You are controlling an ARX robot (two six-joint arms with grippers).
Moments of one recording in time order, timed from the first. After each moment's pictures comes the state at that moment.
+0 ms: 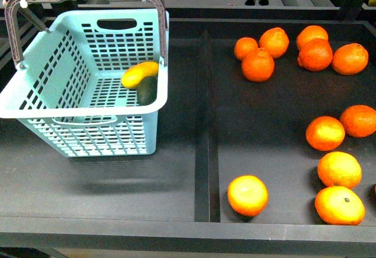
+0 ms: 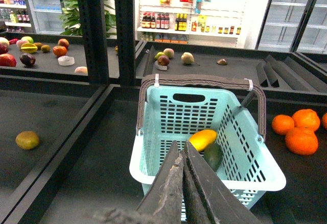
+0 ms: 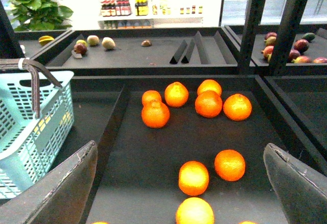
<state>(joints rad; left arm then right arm) 0.00 0.23 0.01 0.23 0.00 -0.01 0.00 0.00 0.02 0.00 0.00 0.00</state>
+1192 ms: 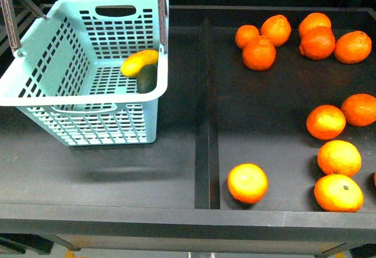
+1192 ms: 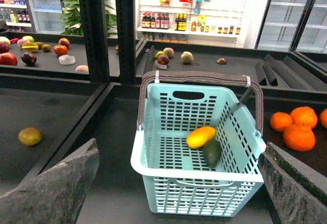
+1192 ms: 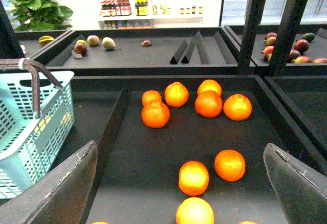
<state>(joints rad) 0.00 0.01 0.01 0.00 0.00 -0.01 0.00 0.00 0.02 0.00 0.00 0.00</state>
